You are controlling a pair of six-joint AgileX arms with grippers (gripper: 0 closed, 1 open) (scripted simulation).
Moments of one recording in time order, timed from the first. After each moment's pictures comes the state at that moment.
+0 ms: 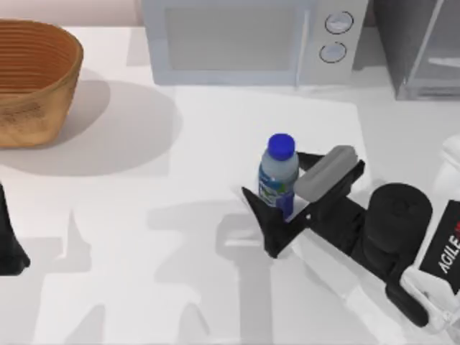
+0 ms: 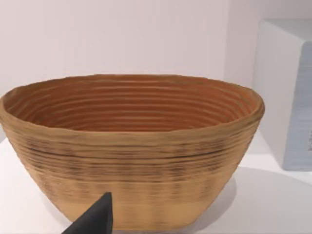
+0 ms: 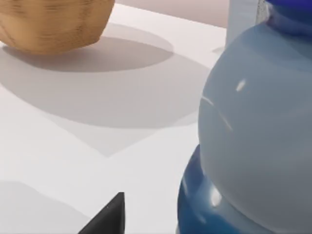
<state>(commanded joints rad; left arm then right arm) 0.00 0.00 0.00 0.00 0.00 0.00 0.58 2.22 0.57 1.54 -0.17 -0.01</state>
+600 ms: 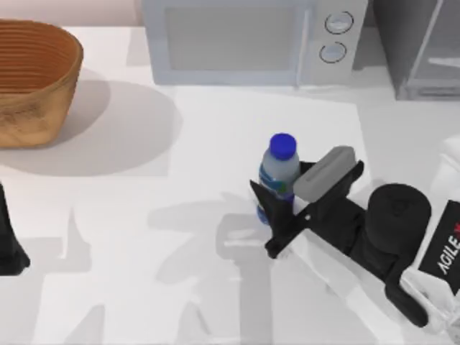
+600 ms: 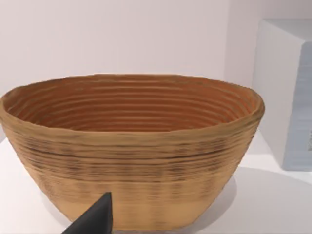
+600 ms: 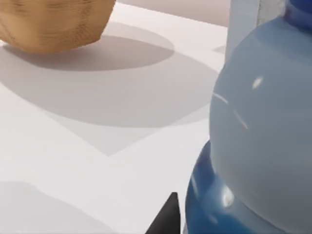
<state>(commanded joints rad) 0.00 0.00 0.00 0.00 0.00 0.00 0.58 2.22 0.57 1.54 -0.17 -0.01</state>
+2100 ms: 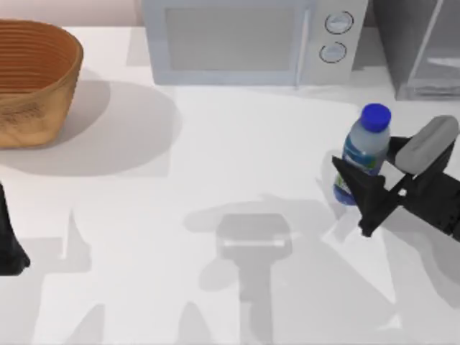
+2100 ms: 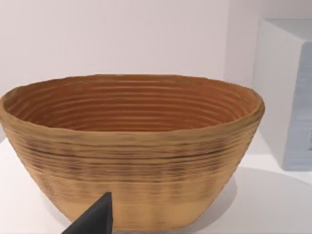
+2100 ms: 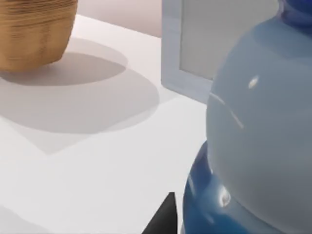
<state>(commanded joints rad) 0.00 0.00 0.00 0.00 0.00 0.00 0.25 1.88 0.39 1.37 -0.51 -0.05</state>
